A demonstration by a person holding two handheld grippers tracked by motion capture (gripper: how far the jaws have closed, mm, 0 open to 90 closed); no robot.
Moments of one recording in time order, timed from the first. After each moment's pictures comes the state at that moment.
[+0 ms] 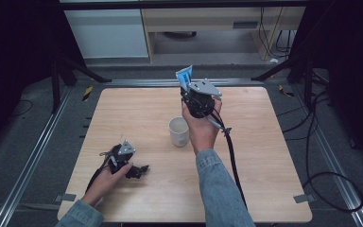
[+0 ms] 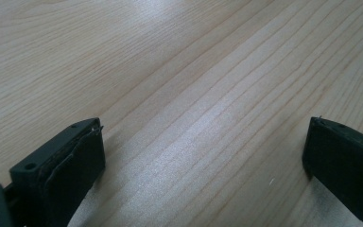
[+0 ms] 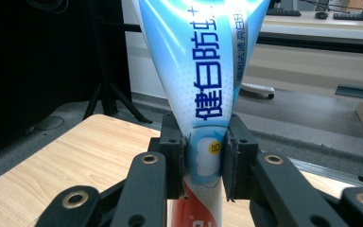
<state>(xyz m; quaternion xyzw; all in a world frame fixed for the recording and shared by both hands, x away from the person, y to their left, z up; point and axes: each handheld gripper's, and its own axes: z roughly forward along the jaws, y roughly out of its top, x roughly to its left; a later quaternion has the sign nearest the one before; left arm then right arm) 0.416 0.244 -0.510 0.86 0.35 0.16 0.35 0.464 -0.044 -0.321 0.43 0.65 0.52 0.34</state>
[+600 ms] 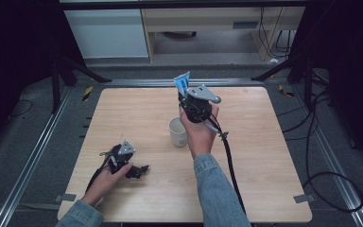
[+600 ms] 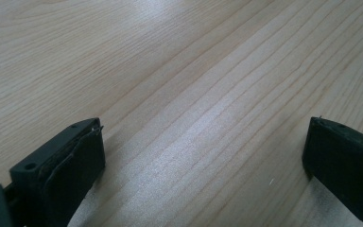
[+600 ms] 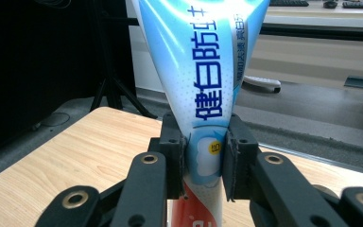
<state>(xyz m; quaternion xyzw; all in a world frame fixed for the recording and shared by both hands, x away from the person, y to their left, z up) 0.416 0.244 -0.510 0.86 0.35 0.16 0.35 0.462 -0.037 -0.338 0.44 0.65 0.52 0.33</state>
